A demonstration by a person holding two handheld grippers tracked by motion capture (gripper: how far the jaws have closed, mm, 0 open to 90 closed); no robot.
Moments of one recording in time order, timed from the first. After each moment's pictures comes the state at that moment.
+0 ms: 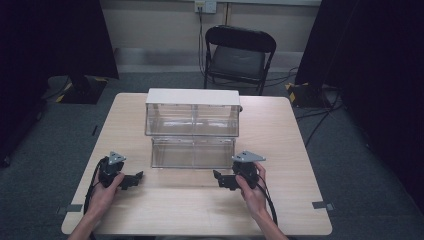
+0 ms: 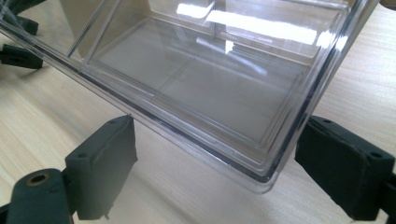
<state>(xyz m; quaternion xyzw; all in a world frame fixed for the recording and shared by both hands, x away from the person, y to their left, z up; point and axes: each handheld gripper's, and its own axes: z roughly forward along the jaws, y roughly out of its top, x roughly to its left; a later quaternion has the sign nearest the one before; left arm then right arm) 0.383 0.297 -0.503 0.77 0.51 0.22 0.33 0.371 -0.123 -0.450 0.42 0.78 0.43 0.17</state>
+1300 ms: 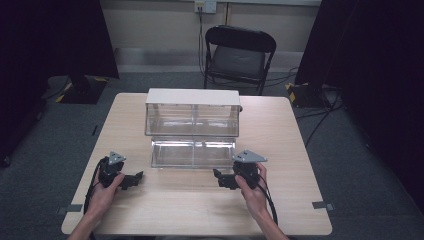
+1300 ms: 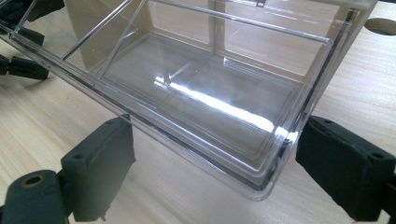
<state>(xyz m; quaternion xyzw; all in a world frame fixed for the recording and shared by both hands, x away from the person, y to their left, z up) 0.383 0.297 -0.503 0.77 0.51 0.22 0.33 0.366 -0.122 -0.440 0.42 0.77 0.44 0.19</state>
